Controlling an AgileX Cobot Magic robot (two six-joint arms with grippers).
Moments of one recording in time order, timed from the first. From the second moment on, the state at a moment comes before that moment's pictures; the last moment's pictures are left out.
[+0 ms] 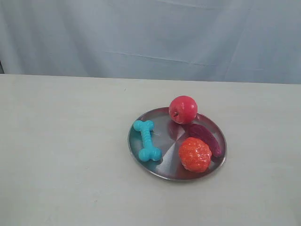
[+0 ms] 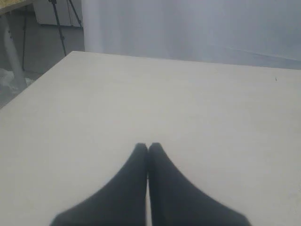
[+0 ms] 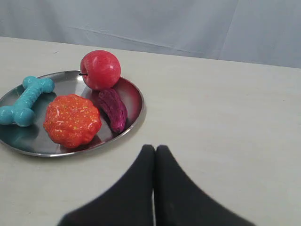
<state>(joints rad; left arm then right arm) 0.11 0.00 0.00 0.13 0.35 -0.16 -0.29 0.00 0.00 0.01 0.35 -0.02</state>
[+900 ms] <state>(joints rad) 0.11 0.00 0.00 0.13 0.35 -0.16 -0.29 0.00 0.00 -0.03 -0.11 -0.03</state>
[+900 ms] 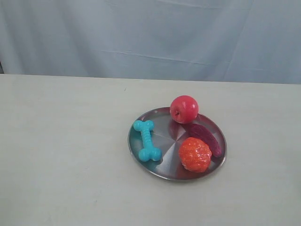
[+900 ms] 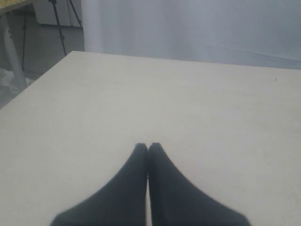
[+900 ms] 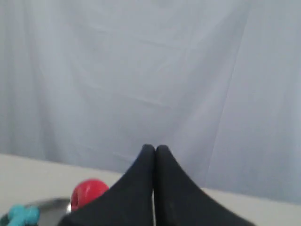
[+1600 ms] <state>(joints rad) 0.11 0.00 0.00 0.13 0.35 -0.16 -0.29 0.00 0.00 -0.17 -0.77 0.96</state>
